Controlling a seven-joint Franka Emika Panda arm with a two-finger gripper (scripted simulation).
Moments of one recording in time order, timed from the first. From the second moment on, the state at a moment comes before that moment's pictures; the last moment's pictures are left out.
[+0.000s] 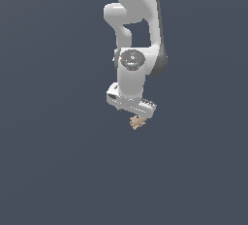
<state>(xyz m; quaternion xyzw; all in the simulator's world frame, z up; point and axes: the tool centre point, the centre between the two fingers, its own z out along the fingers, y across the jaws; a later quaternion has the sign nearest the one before) -0.011 0.024 0.125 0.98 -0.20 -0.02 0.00</state>
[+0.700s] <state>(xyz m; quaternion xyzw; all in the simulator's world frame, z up) -0.014 0.051 0.109 0.93 -0.37 -0.01 0.00</state>
